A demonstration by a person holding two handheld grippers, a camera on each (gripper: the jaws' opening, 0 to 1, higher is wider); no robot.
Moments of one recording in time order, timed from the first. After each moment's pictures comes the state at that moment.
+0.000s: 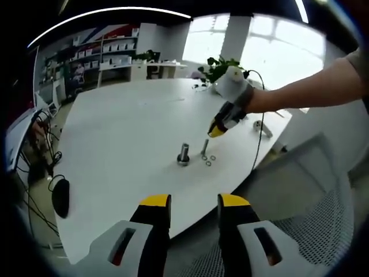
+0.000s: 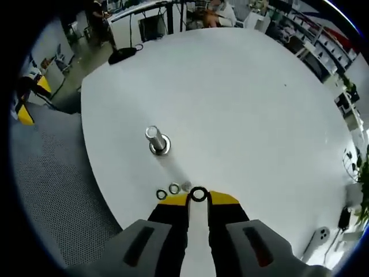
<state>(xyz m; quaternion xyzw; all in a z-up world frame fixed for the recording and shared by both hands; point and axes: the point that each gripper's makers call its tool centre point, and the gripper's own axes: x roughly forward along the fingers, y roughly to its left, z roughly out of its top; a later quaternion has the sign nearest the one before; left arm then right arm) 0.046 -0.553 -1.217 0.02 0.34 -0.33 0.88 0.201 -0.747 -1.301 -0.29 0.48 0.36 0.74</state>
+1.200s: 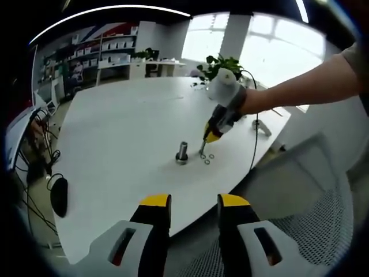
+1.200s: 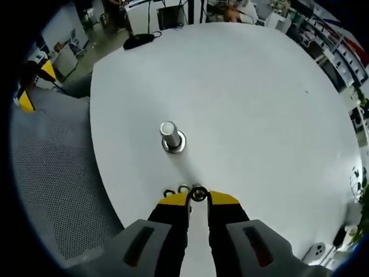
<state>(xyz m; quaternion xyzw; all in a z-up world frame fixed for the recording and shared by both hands) 0.046 -0.554 -1.218 0.01 0.35 -0.33 0.88 0.191 -0.735 -1.328 -0.32 0.50 0.41 0.69</state>
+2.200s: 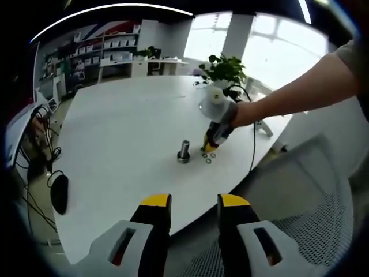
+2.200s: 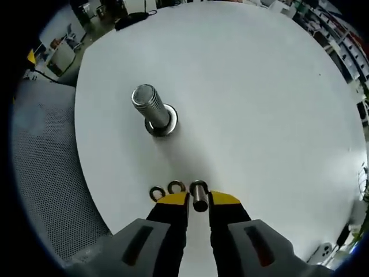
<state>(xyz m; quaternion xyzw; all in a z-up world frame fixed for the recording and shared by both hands) 0.047 -0.552 -1.221 0.01 0.35 -0.32 0.88 0.191 -0.746 -1.369 -0.33 0.53 0.39 0.67</state>
